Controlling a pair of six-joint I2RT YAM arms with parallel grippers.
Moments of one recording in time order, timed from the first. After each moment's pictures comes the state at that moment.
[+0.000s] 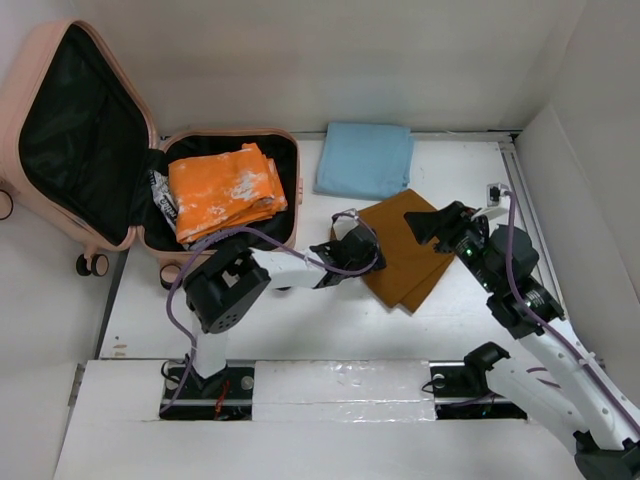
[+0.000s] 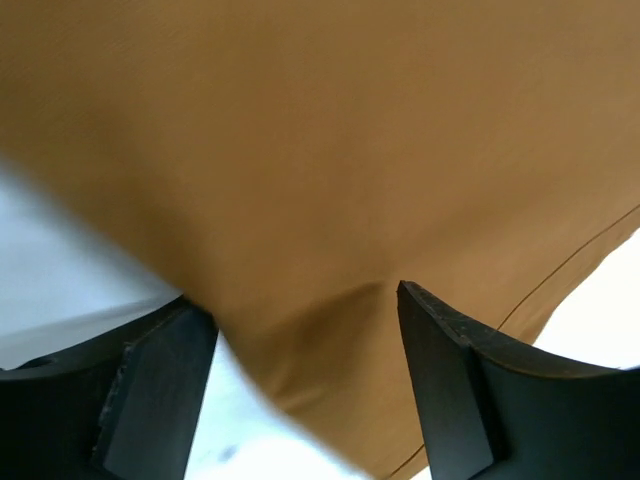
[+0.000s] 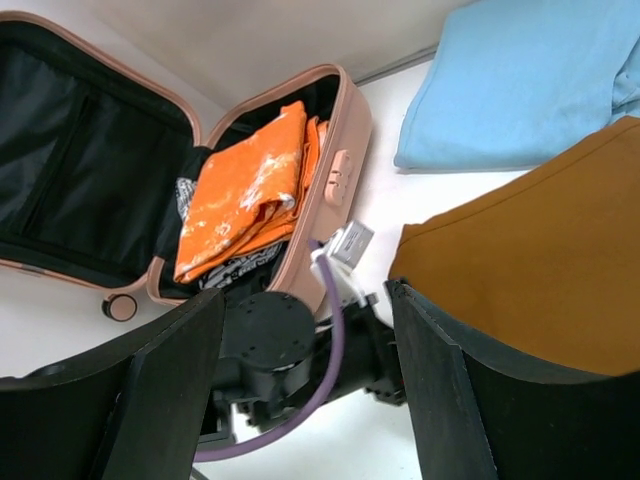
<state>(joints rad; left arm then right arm) -0.96 1.85 1.05 0.02 -0.25 -1.04 0.49 0.67 0.76 -0.14 0.05 0.70</state>
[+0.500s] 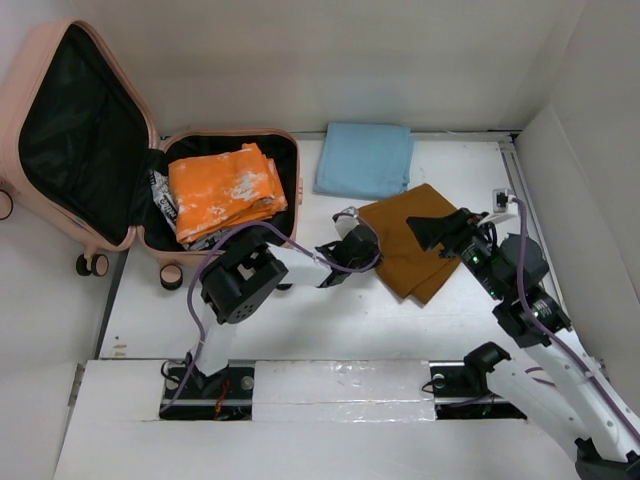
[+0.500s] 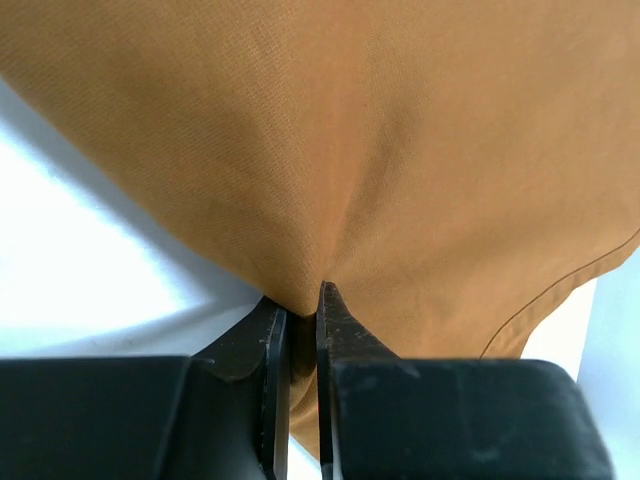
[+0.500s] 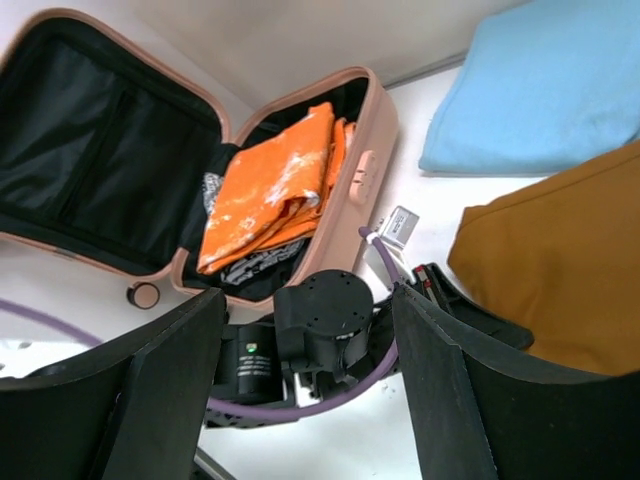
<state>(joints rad) -0.94 2.01 1.12 0.22 -0.26 -1.14 0.49 0.61 0.74 -0.13 0.01 0.70</state>
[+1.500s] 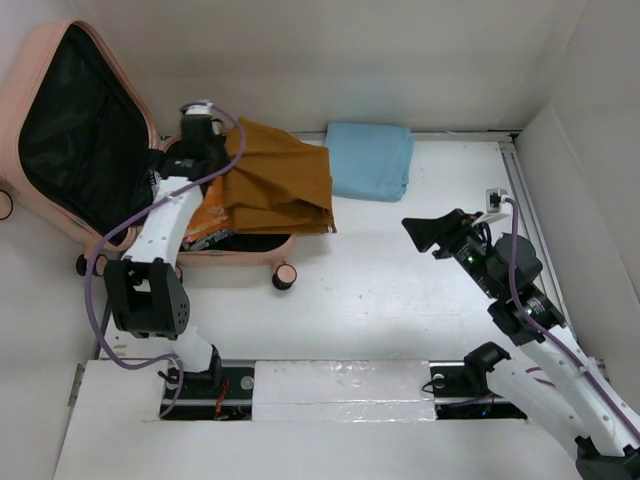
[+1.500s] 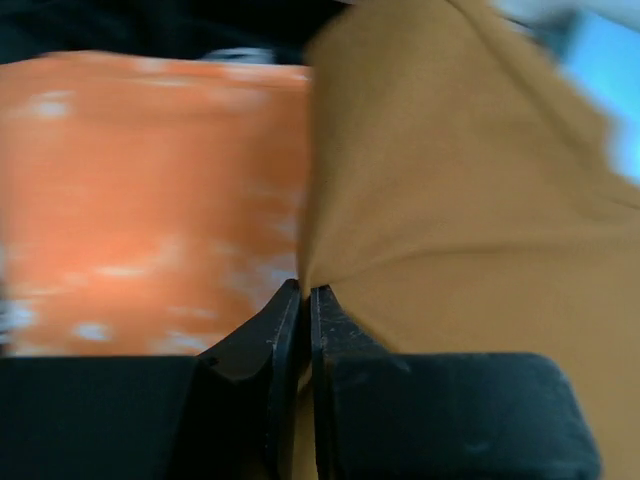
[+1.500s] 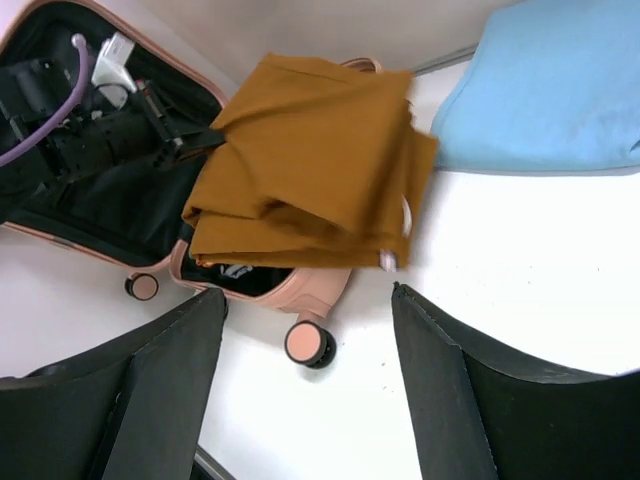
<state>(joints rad) -0.15 1.60 1.49 -0.46 -0.16 -0.32 0.50 0.62 0.72 -0.09 -0.01 0.69</state>
